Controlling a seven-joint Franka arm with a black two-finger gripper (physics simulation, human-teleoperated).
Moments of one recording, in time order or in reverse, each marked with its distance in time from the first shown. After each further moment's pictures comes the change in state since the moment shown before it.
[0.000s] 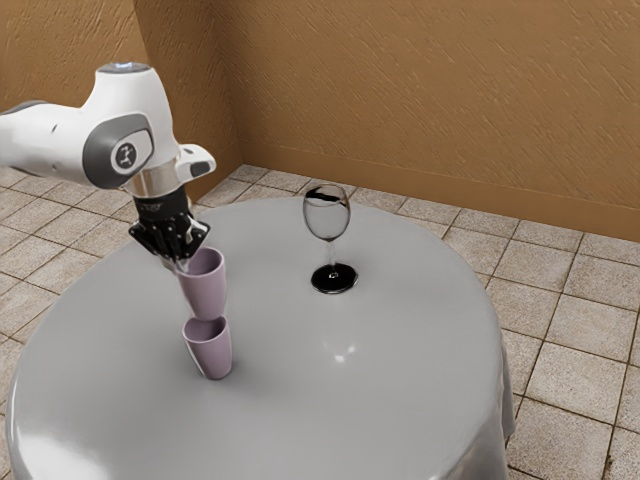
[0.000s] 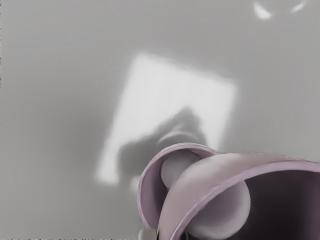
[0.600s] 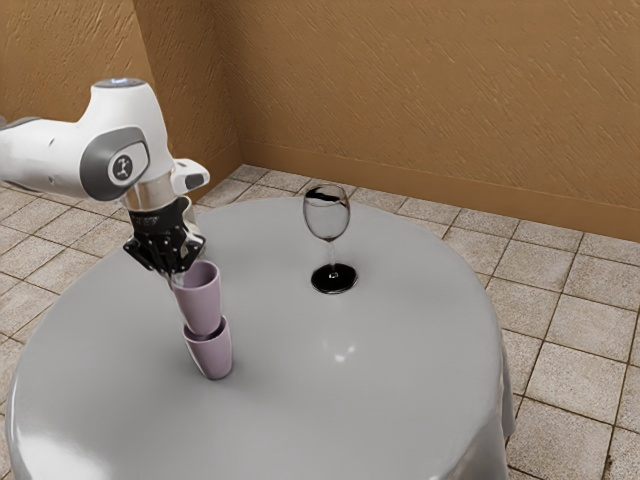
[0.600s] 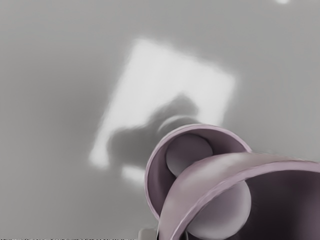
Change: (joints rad) arm 0.055 -0.003 -0.035 -0.049 -0.035 0.012 -0.035
